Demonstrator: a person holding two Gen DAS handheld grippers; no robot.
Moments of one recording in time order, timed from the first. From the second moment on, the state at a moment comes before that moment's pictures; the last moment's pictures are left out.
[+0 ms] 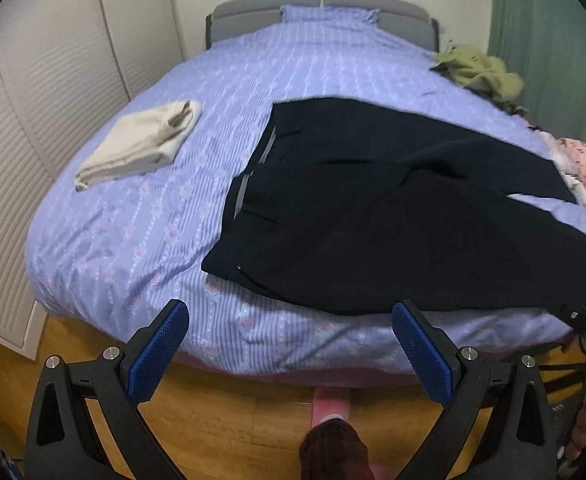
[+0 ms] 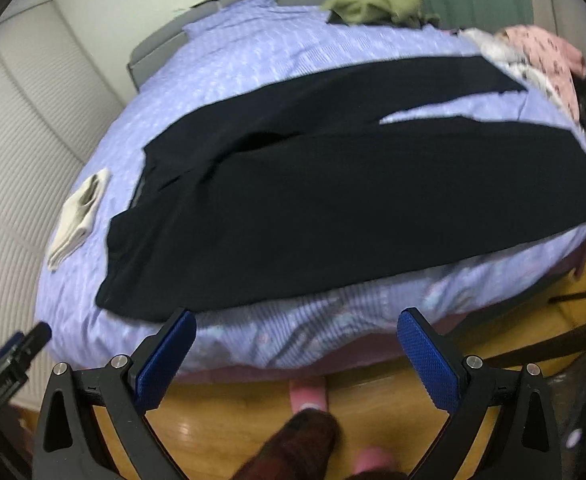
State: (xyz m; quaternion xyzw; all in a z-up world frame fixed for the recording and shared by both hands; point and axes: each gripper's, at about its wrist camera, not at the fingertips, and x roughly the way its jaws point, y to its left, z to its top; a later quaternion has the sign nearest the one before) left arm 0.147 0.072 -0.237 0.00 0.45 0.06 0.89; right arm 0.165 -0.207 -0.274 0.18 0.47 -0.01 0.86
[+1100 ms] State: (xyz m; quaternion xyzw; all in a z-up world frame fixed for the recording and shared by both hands) left arm 0.252 0.100 -0.325 -0.10 0.51 0.01 0.85; right arm 0.251 -0.228 -0.350 0.23 0.48 -0.03 0.84
